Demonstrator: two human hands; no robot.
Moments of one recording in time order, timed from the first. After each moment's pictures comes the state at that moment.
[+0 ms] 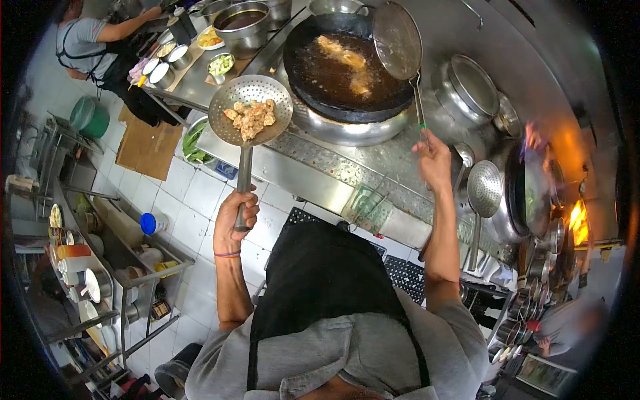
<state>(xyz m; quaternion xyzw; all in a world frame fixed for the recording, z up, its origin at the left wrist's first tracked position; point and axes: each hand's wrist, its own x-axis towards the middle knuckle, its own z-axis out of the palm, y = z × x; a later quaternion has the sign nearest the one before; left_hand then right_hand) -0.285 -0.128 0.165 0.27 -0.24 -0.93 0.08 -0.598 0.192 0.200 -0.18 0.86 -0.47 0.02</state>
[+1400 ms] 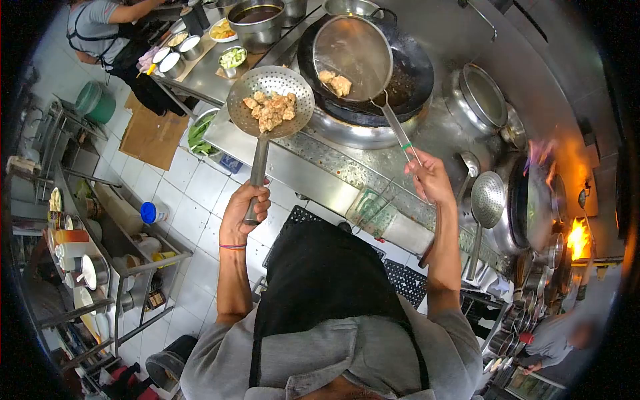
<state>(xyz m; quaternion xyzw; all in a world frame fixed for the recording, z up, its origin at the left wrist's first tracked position) -0.293 -0.125 0.171 0.25 -0.24 -0.93 0.06 -0.569 0.188 0.231 -0.17 0.72 -0.59 0.33</state>
